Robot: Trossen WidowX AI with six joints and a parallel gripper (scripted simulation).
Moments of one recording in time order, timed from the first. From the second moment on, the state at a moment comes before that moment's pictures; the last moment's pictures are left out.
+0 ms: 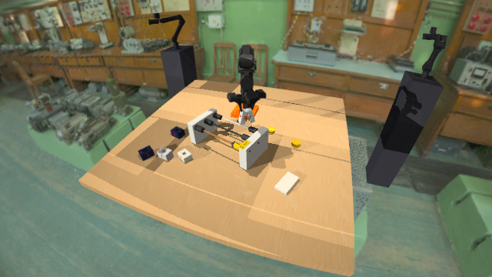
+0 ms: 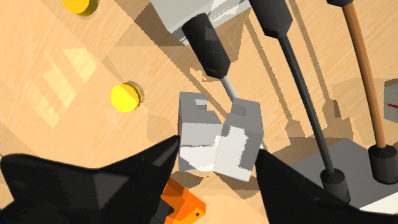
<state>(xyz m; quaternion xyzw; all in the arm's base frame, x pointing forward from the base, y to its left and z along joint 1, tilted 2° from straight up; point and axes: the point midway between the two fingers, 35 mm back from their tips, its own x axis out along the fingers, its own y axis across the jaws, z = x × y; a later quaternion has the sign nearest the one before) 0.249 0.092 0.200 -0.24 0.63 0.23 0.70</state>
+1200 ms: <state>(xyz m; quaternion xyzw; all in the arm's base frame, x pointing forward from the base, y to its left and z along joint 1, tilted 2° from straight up) 0.324 0.073 0.205 0.26 0.59 -0.22 0.73</state>
